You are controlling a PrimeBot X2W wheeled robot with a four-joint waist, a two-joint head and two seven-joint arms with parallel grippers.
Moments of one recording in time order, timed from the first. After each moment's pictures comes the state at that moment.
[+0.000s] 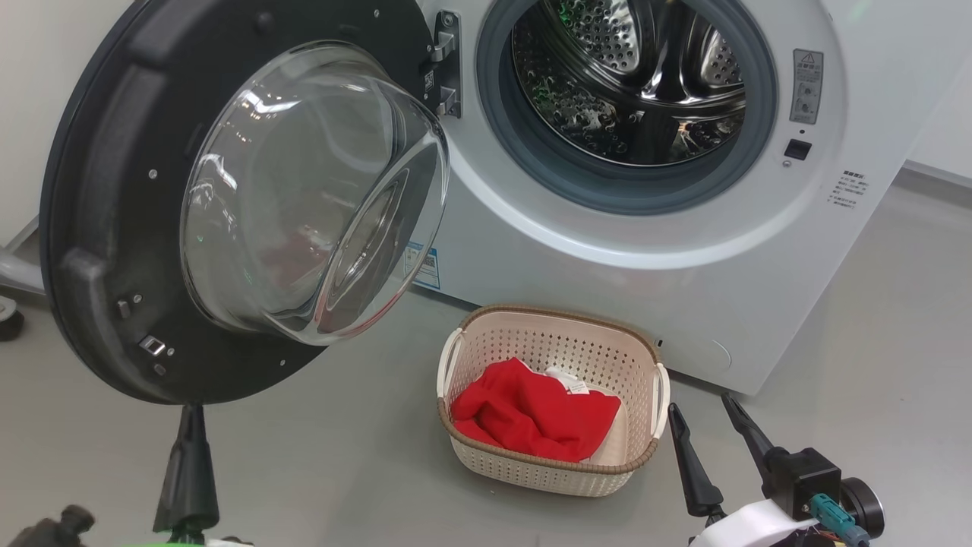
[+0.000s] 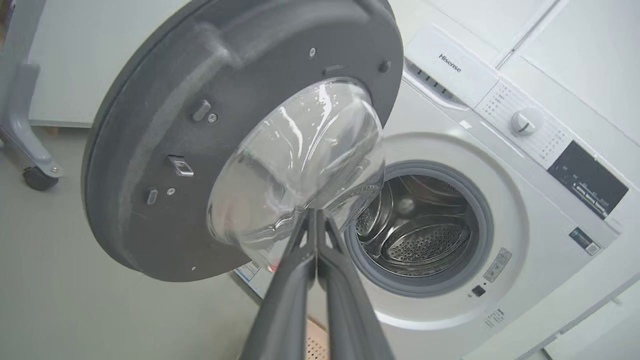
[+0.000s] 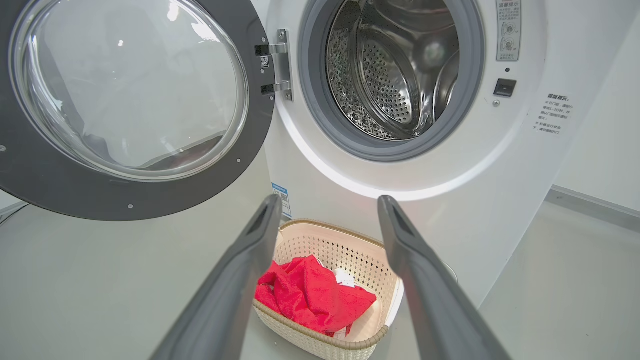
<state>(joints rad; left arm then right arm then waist) 0.20 0.05 -0.07 -0.12 -0.84 -0.08 -0.19 0.09 -0.04 0.23 0.21 0.21 0.01 -0.26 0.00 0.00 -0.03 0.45</state>
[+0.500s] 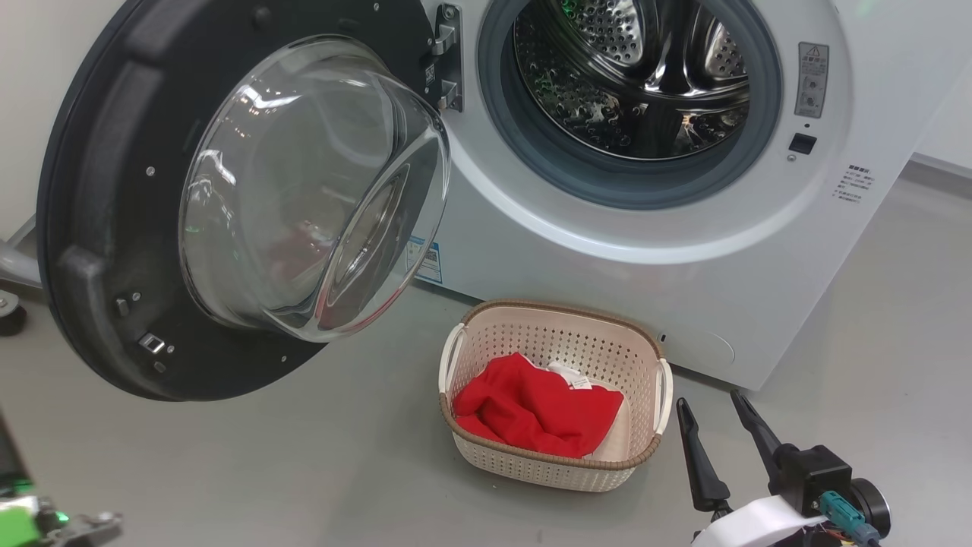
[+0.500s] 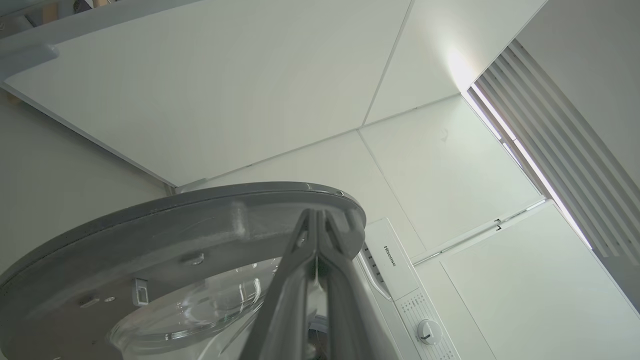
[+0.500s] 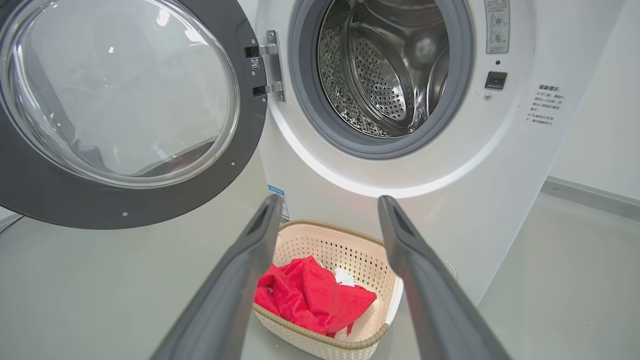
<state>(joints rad) 0.12 0.05 0.18 -0.25 -1.47 -0.10 -0.24 0.09 -0.04 0.22 0.20 0.24 0.00 -0.26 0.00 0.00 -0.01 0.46</state>
